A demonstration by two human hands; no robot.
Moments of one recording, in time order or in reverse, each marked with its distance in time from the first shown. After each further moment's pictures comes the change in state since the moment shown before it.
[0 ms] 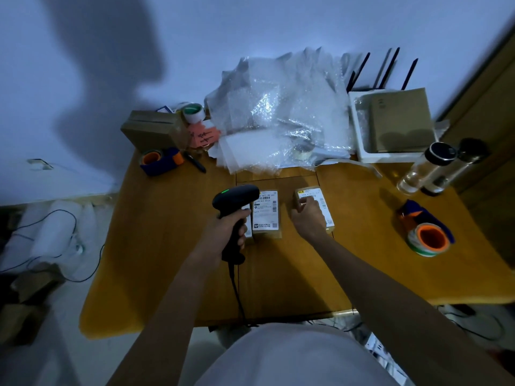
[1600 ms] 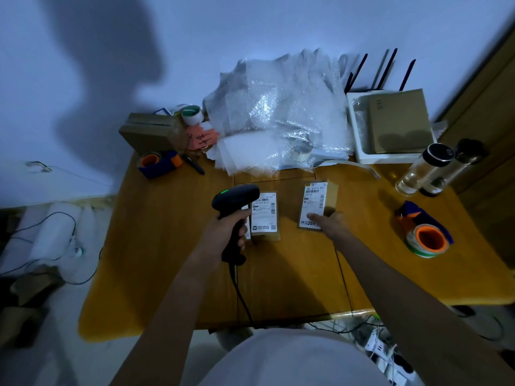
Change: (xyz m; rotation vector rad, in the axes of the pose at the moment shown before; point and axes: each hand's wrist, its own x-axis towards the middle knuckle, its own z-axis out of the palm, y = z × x) left_hand -0.003 0.008 0.009 -0.029 0.018 -0.022; right_hand 0.020 0.056 -0.040 0.407 -0.129 0.322
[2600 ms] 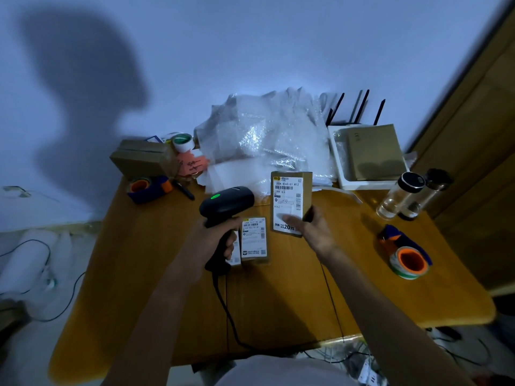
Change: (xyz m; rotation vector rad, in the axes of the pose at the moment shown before) left_hand -0.013 0.042 -0.004 0.112 -0.095 0.224; right_hand -0.079 -0.078 0.003 0.238 -0.170 -0.383
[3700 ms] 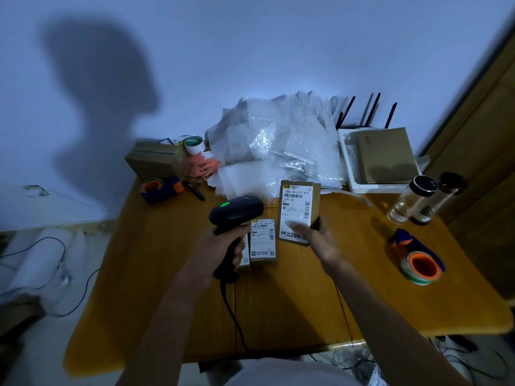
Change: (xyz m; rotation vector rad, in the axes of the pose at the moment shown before) left_hand -0.014 -0.009 -0.001 -0.028 -0.014 -0.010; right_hand -0.024 0.003 0.011 0.062 -0.002 0.044
